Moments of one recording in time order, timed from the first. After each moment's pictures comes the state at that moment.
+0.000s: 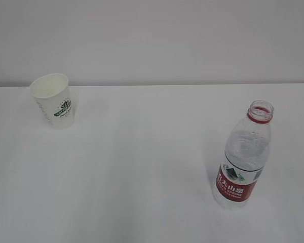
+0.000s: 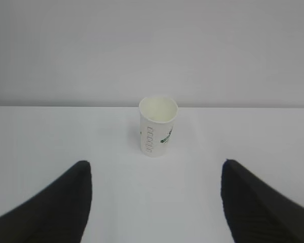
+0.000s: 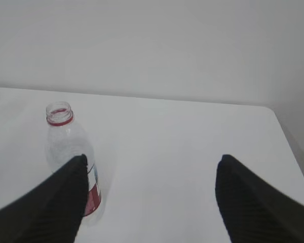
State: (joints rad) left arm -0.12 0.18 -0.59 -0.02 0.73 -0.12; right arm 0.12 0.03 -0.62 -0.02 0.95 -0.04
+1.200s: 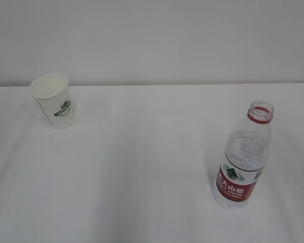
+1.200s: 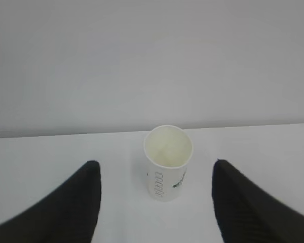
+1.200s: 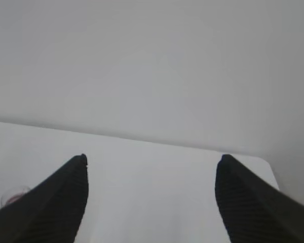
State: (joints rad) left arm -0.12 0.75 -0.59 0.04 0.17 -0.12; right arm 0.12 0.43 -0.63 -0.09 0.48 -0.04
